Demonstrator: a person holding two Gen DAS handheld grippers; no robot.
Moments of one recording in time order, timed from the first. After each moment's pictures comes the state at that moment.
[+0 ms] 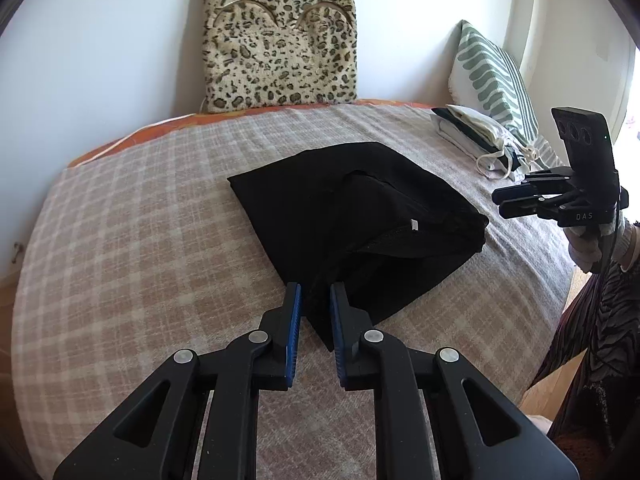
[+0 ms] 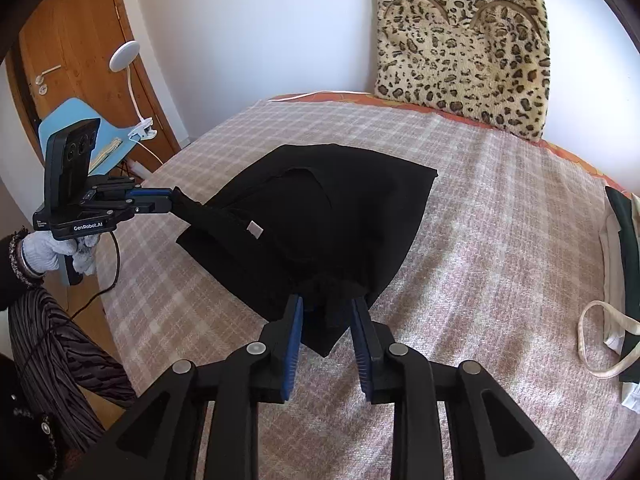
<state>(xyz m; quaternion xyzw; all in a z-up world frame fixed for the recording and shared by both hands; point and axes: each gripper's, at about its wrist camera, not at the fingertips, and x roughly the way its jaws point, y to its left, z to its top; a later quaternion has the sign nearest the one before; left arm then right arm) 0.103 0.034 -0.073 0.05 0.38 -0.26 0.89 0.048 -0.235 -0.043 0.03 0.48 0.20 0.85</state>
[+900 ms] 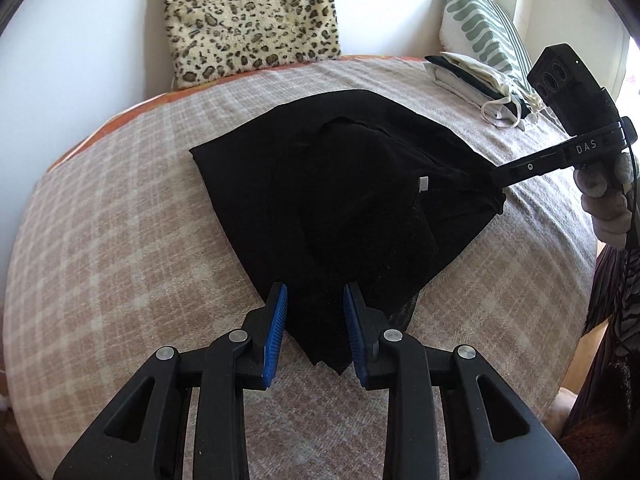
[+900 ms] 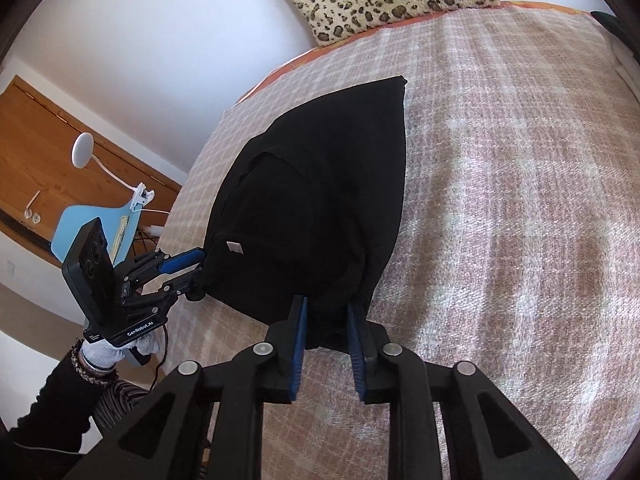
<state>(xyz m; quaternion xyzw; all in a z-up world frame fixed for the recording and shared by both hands) 0.120 -0.004 -0.116 0.12 0.42 -0.26 0.86 0.075 -0.256 -0.097 0.25 0.56 0.17 0.77</state>
